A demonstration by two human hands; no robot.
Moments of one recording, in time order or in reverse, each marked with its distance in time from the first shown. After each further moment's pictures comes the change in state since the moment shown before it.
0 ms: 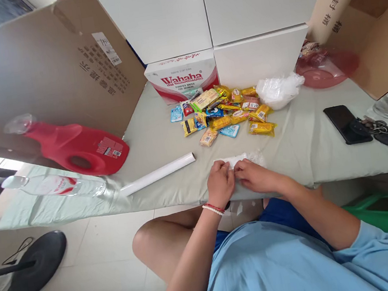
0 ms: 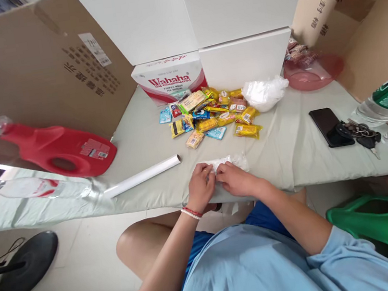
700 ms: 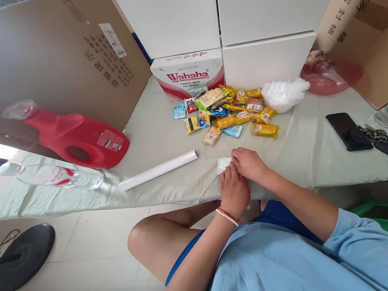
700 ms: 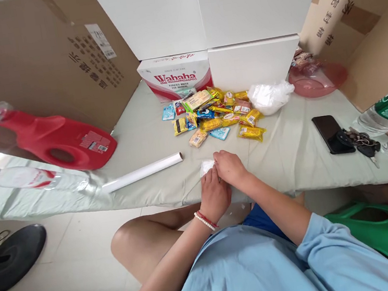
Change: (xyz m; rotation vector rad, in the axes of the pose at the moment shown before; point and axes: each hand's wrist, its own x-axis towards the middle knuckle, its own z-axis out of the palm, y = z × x) left_hand -0.030 0.019 0.026 0.331 -0.004 0.197; right_hand 0.047 -0.023 -0.022 -0.183 0.099 0.427
